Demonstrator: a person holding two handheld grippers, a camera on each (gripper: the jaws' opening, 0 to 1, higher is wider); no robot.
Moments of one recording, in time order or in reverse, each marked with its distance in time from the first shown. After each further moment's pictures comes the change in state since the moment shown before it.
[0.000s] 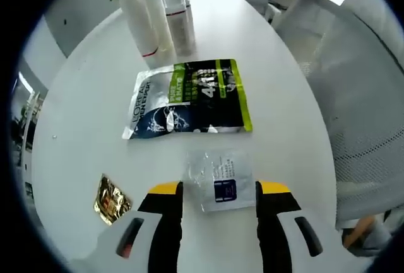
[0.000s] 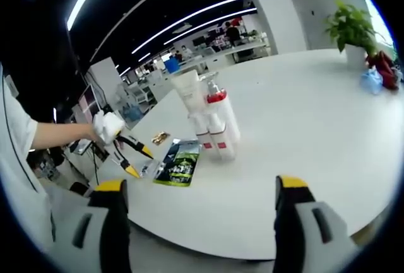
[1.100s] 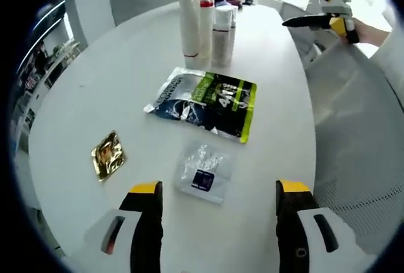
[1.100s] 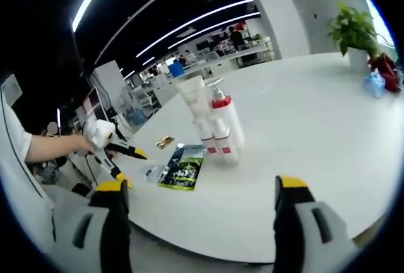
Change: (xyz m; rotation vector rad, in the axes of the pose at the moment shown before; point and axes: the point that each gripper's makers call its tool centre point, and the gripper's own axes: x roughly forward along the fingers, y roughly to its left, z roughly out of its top) left arm -0.024 -0.024 -0.001 -0.383 -0.135 0.139; right arm -0.002 0.005 0.006 -0.008 -0.037 0.027
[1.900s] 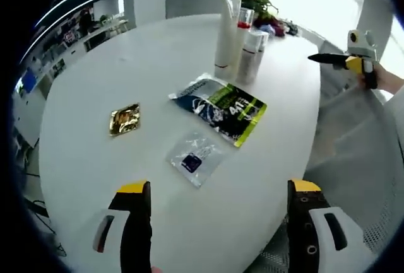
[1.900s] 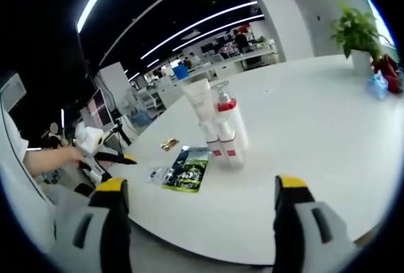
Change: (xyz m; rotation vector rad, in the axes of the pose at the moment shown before) left arm -0.027 -0.024 -0.007 -0.319 -0.132 0.146; right arm -0.001 0.007 0.003 -0.010 -0.020 0.032
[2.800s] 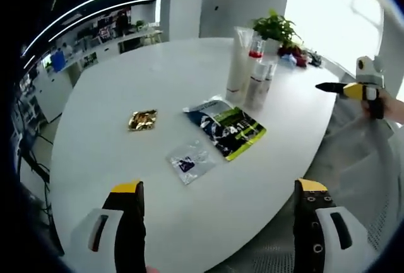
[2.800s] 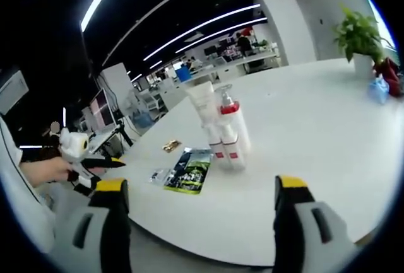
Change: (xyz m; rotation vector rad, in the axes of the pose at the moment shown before) left arm -0.027 -0.024 0.010 -0.158 -0.200 0.171; right arm -0.002 0.003 0.002 -0.020 -0.017 0.009
